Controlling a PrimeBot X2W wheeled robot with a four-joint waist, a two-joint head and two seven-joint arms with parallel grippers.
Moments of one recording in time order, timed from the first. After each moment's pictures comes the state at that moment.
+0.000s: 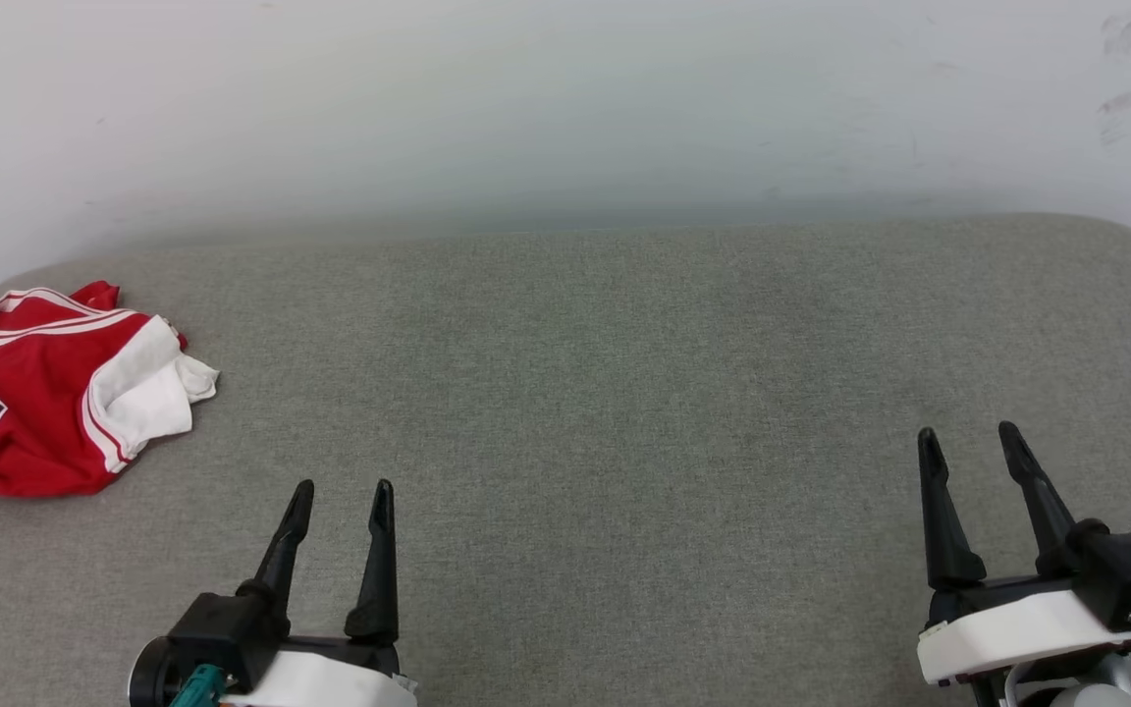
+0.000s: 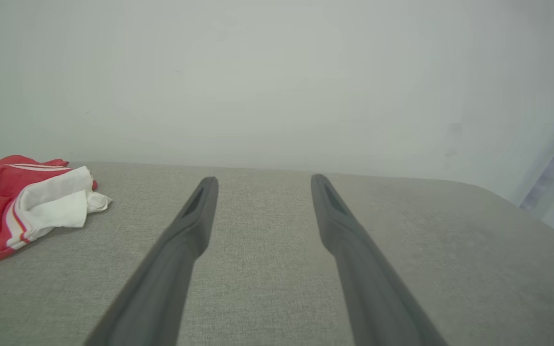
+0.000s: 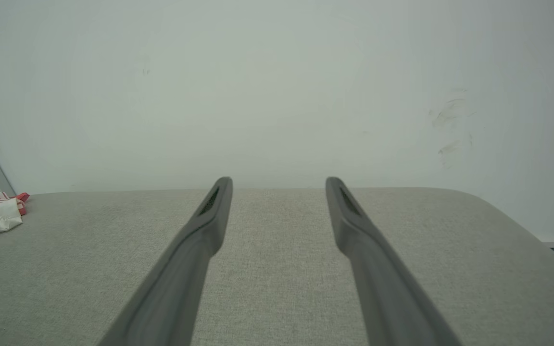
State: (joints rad) left arm 0.06 0.07 -0.10 -0.01 -0.25 -0.05 -0.23; right arm -0.02 -0.05 -0.02 0.06 0.11 0.13 -0.23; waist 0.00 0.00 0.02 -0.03
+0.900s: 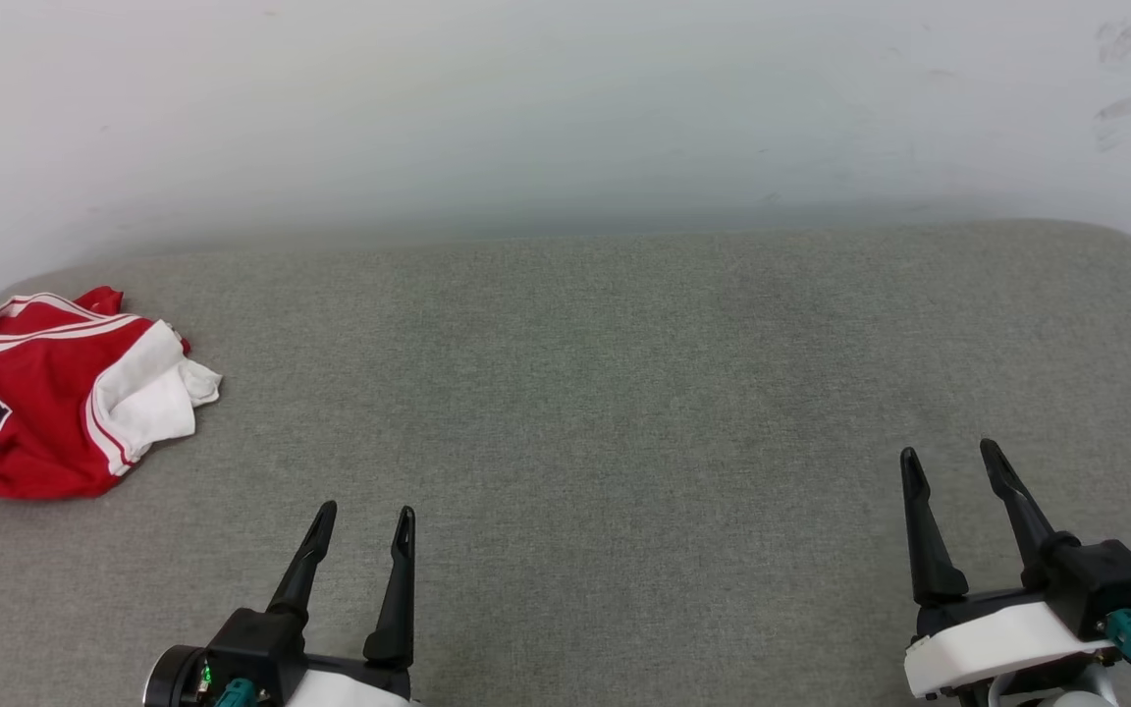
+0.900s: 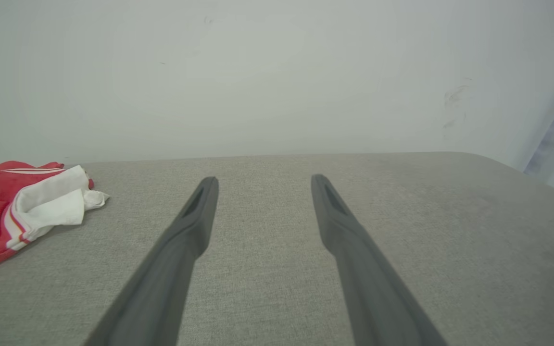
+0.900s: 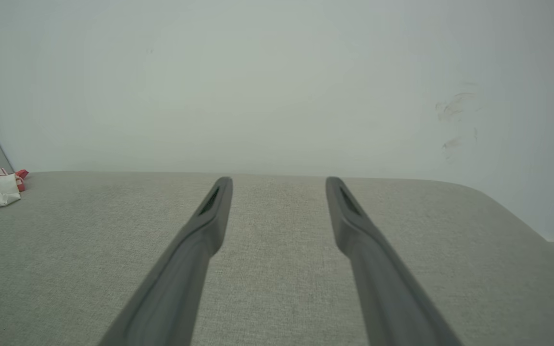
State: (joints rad) left arm 0.07 0.05 -0.09 0.06 -0.13 -0.09 -0.26; right arm -0.02 -0.05 -0.01 0.13 0.06 0.13 -0.26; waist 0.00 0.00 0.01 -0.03
